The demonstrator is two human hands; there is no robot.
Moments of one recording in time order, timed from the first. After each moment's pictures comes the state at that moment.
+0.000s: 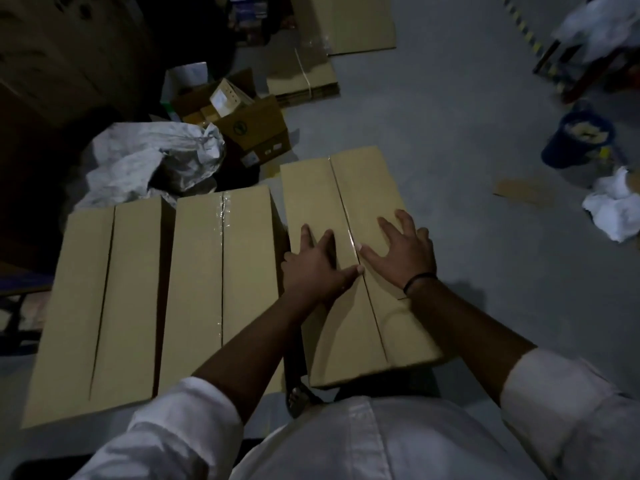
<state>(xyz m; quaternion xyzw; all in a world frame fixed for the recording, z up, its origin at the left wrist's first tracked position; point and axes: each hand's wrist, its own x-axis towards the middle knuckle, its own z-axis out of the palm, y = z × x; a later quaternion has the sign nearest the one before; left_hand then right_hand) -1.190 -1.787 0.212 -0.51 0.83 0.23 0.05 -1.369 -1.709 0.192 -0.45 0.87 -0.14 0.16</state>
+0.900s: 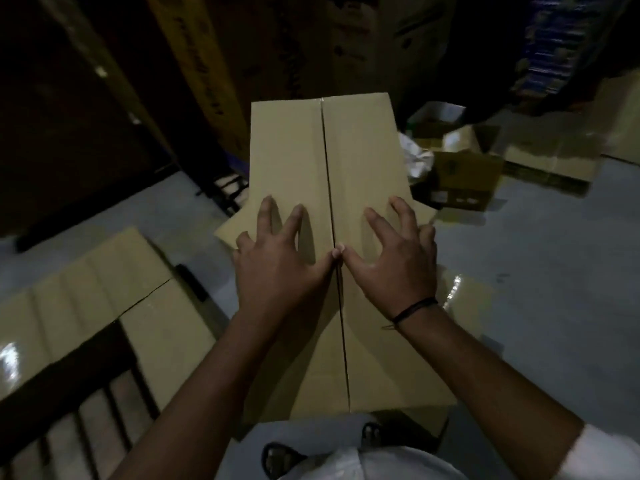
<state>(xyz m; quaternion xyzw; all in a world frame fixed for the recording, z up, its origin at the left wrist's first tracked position) -1.053 -1.616 0.379 -0.83 0.54 -0.02 -0.15 -1.213 -1.685 0.342 -0.76 0.57 -0.28 0.11</state>
